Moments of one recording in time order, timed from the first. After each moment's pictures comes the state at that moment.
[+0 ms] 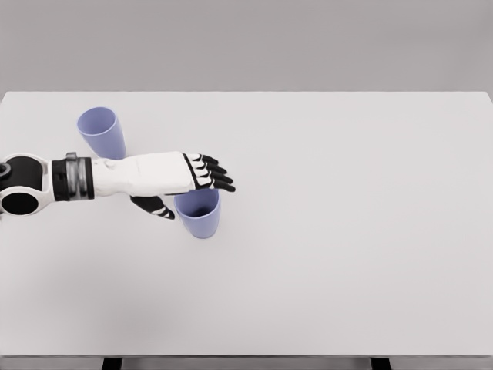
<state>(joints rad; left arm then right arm) -1.04 0.89 -1.39 -1.58 -0.22 -0.56 -0.08 0.01 0.00 0.06 0.14 0.15 -0.15 0.61</state>
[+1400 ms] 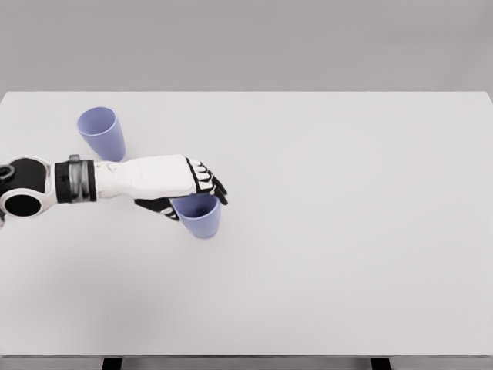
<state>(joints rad) -1.01 0.88 -1.37 -1.56 -0.23 -0.59 -0.07 0.01 0.00 0.06 0.14 0.15 -0.15 0.61</state>
